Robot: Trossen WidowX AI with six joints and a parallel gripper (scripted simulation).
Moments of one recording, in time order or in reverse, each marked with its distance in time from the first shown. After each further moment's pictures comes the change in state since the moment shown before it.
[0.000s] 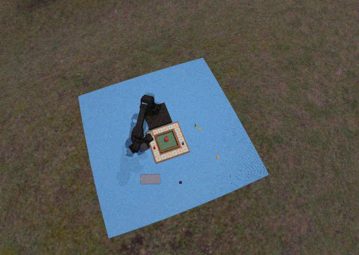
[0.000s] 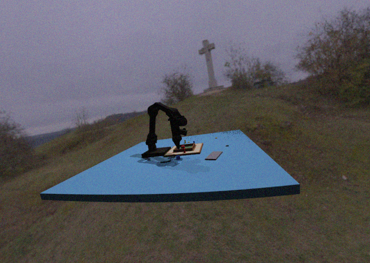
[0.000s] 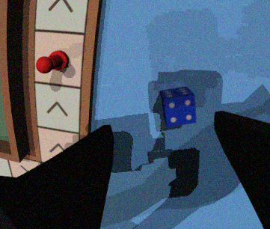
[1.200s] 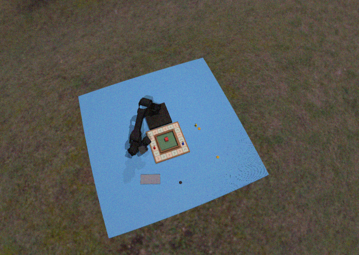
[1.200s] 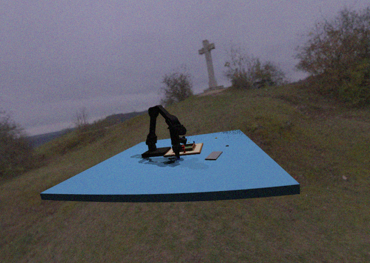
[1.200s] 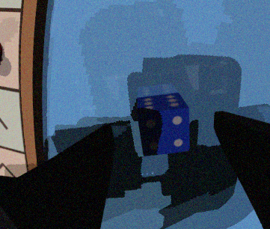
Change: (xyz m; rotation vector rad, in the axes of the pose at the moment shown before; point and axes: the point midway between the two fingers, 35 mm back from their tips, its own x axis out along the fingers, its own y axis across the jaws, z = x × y) arm 0.056 -0.019 -0.014 -0.040 0.003 0.001
